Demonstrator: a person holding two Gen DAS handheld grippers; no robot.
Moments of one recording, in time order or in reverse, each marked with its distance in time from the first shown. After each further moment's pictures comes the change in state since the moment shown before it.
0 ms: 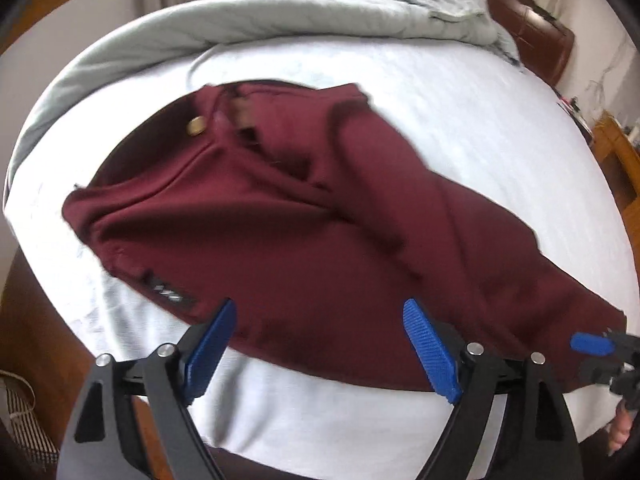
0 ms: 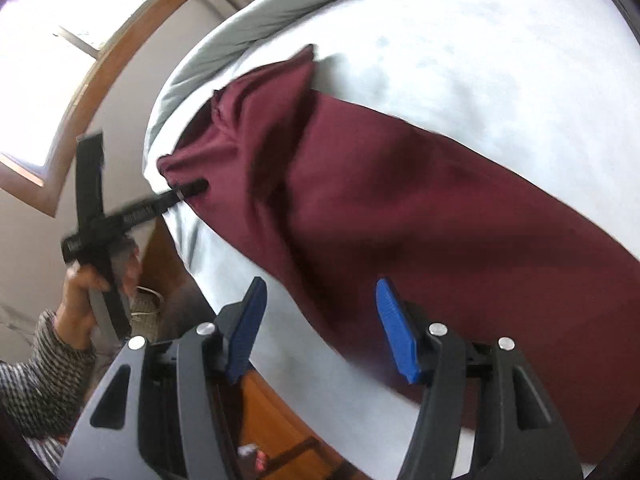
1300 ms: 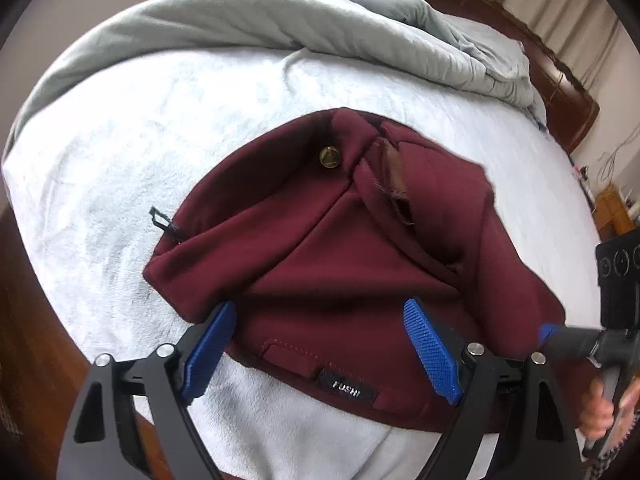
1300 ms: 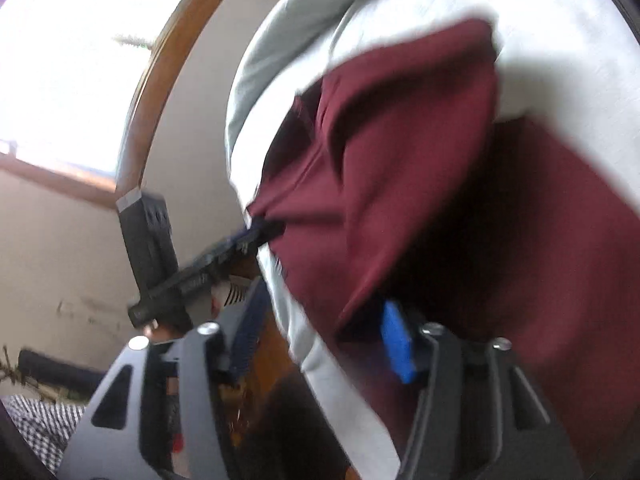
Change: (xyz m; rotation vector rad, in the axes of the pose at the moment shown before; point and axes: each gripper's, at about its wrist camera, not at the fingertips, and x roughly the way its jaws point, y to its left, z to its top) left arm 0.012 0.138 0.026 -0.188 -0.069 -0.087; right arm 0.119 0.070 0.129 0.003 0.114 0.356
